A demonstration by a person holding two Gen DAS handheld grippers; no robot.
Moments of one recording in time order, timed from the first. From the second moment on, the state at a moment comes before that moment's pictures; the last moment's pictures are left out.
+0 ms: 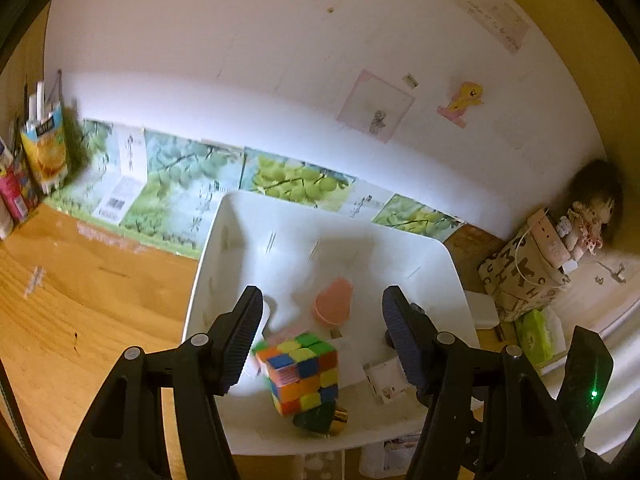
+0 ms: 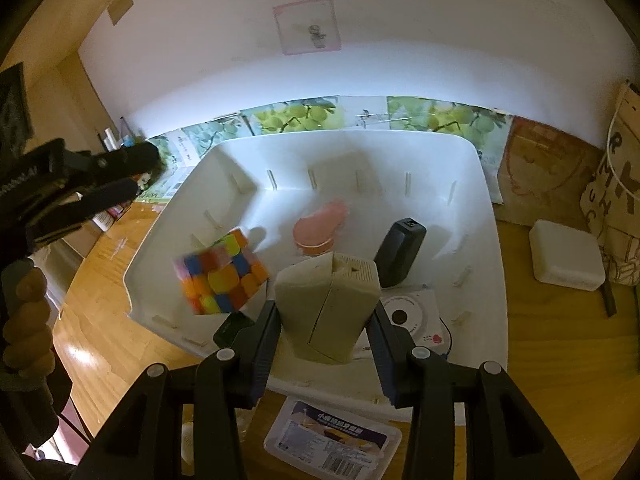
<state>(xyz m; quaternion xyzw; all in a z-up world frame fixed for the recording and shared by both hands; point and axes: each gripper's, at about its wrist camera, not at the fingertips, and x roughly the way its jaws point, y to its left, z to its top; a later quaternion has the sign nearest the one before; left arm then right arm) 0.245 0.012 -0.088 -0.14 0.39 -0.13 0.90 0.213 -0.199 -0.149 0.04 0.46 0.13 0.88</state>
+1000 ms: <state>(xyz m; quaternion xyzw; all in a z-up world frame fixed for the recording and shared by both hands) 0.172 0.064 -0.056 -0.17 0.33 -0.09 0.92 0.151 -0.201 -0.105 0.06 0.40 0.11 0.91</state>
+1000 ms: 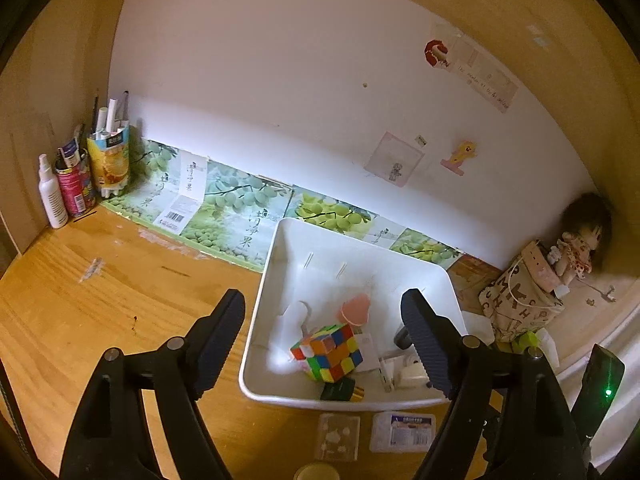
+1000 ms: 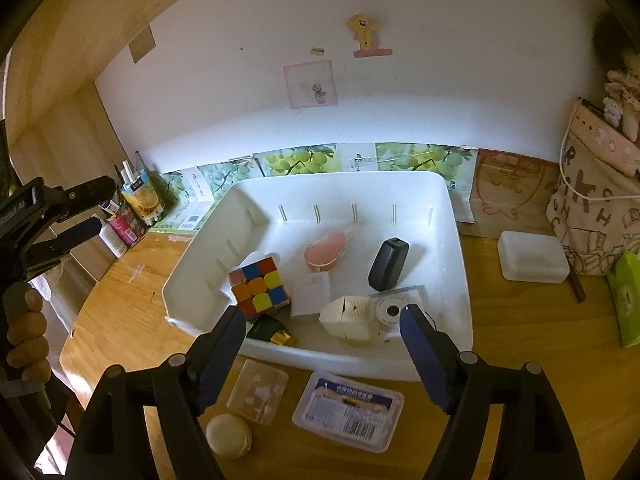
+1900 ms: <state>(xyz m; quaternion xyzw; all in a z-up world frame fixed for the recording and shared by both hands) 0.110 0.033 -0.079 -0.05 0.41 -0.08 0.90 0.094 -0.201 -0.140 0.08 0.46 0.12 0.88</state>
